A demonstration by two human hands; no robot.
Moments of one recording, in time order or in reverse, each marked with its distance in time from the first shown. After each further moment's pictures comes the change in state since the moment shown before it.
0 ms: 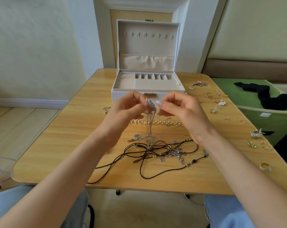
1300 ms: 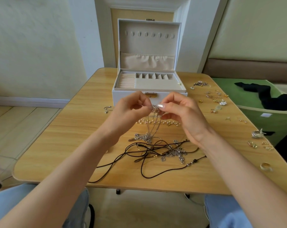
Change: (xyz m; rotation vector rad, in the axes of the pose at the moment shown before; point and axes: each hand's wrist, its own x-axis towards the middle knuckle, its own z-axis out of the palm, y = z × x) left_hand 0.001 0.004 0.002 0.256 0.020 -0.017; right_hand 0.003 0.009 0.003 0.105 0.011 0.067
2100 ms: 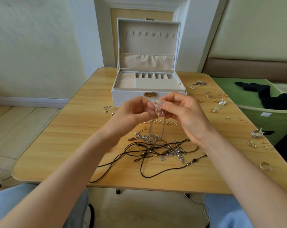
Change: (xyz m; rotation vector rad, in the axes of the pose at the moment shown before) left_hand -0.002 -0.002 0.005 -0.141 -0.104 -0.041; right_hand -0.001 -0.002 0.000 0.037 0.010 -0.003
